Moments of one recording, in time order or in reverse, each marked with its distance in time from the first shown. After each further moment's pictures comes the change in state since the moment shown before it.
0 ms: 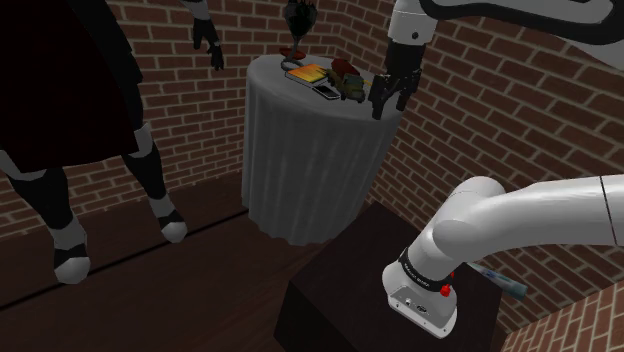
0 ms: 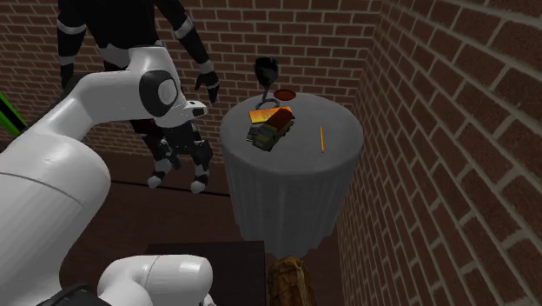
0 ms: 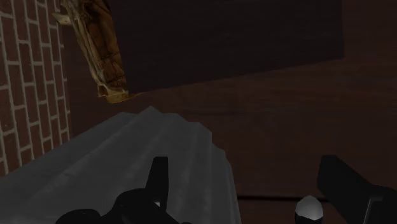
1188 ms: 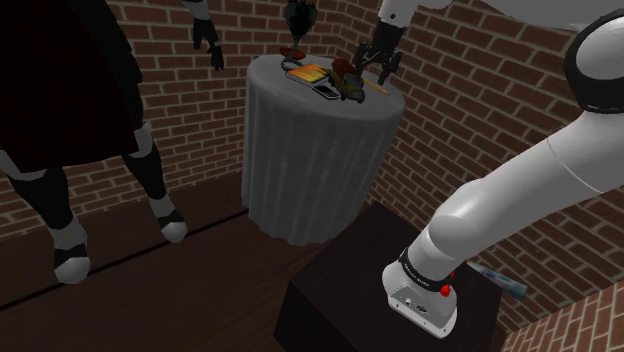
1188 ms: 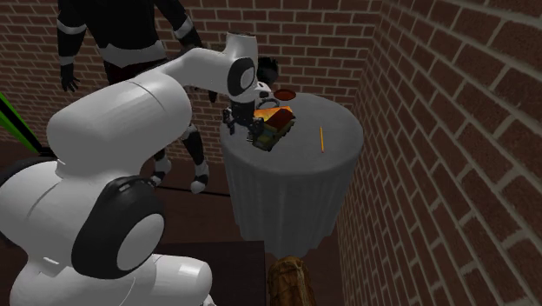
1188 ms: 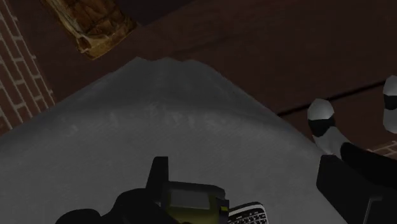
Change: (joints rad) arm -0.098 0.474 -0.260 0.361 0.089 0.233 -0.066
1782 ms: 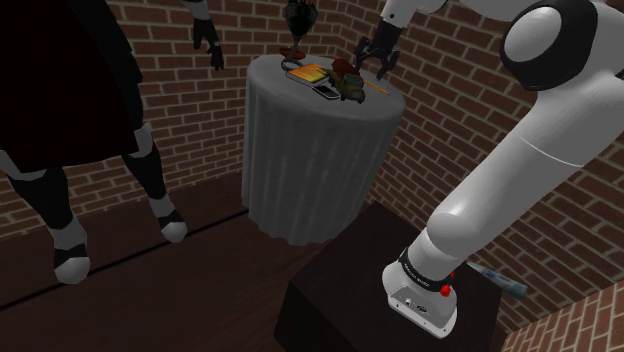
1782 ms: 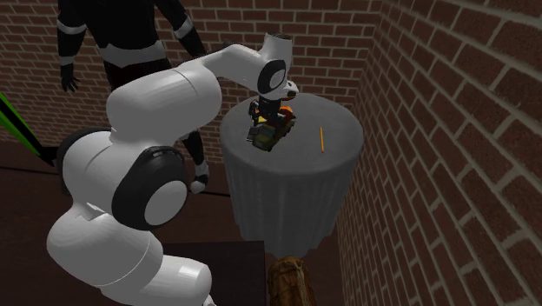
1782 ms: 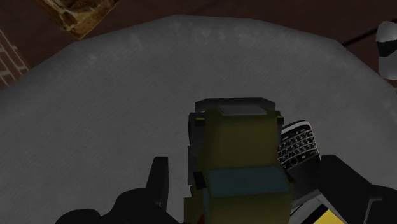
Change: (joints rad) arm -0.051 0.237 -0.114 0.214 0.143 0.039 -0.067
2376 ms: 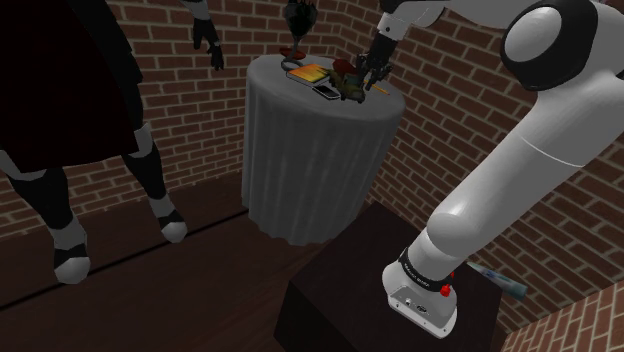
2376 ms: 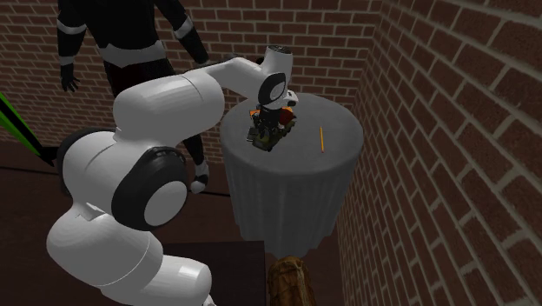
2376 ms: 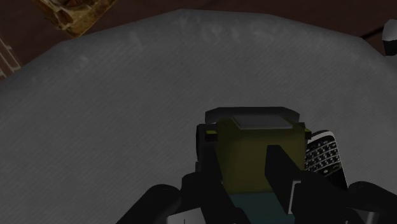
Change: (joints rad) arm -0.001 -0.001 -0.002 -0.088 0.005 0.088 -0.013
